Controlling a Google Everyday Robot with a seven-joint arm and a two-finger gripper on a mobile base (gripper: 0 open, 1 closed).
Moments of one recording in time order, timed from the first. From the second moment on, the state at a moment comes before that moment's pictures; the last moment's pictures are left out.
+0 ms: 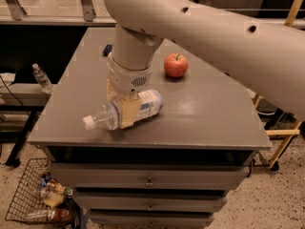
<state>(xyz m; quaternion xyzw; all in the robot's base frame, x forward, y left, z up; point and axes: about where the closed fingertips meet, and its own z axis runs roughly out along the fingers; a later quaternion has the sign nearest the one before) 0.487 0.076 0.856 -0.87 0.48 0.08 0.12</state>
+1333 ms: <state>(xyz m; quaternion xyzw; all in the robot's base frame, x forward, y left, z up) 0.481 0.084 0.847 -0.87 0.47 0.08 0.11</state>
